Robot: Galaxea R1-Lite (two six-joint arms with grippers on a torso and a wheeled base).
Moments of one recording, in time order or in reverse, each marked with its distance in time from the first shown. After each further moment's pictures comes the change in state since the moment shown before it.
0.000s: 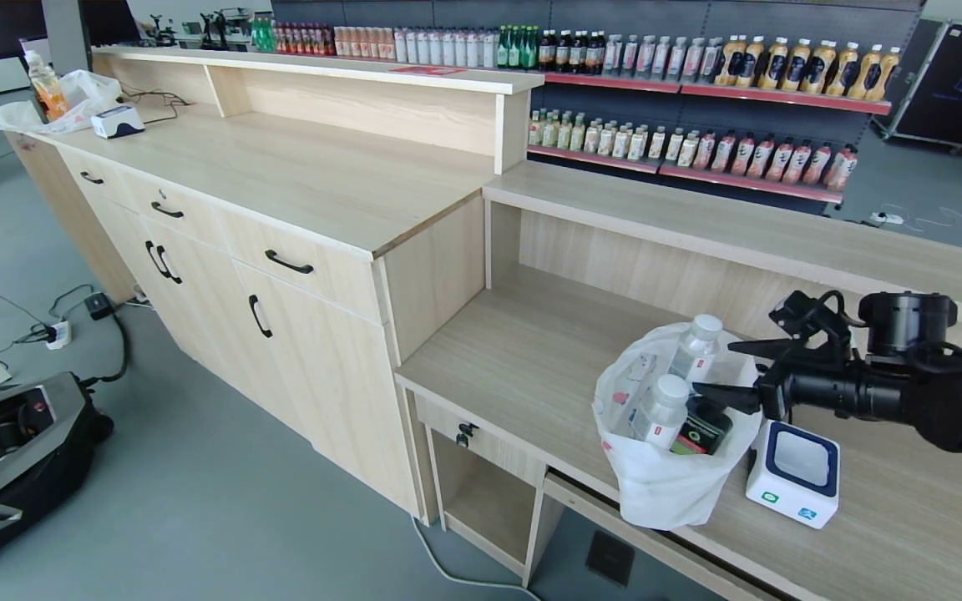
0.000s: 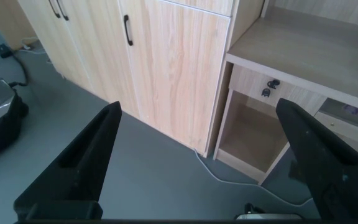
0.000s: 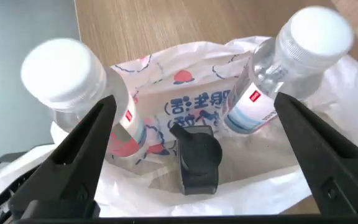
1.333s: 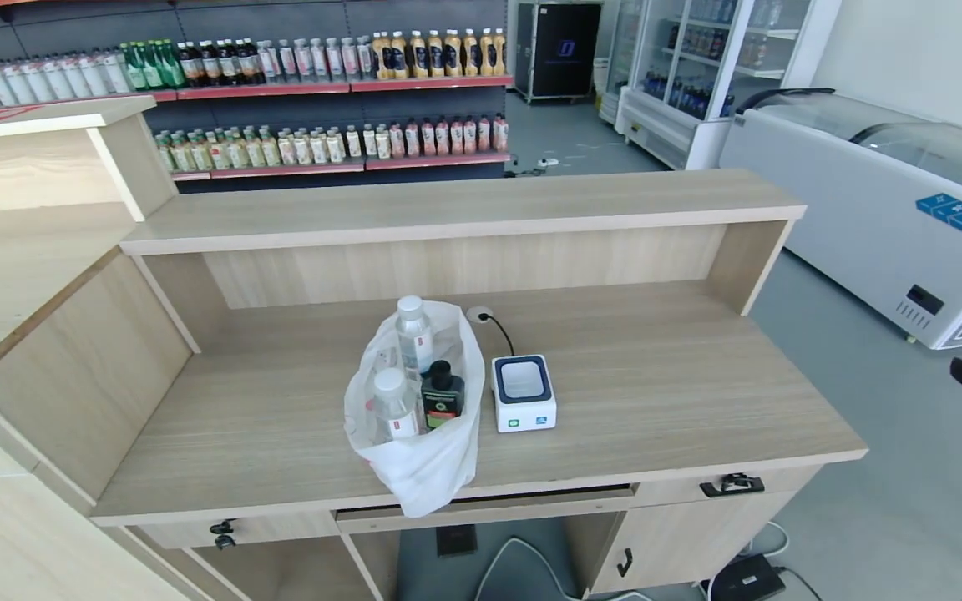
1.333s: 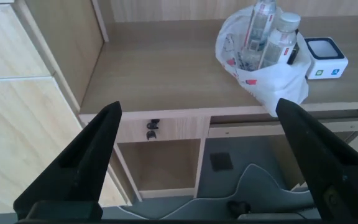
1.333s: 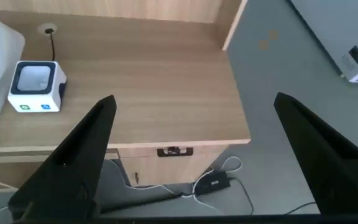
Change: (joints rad) left arm 0.000 0.000 0.000 0.000 0.000 0.000; right arm 0.037 -1.064 0.328 0.402 -0.690 0.366
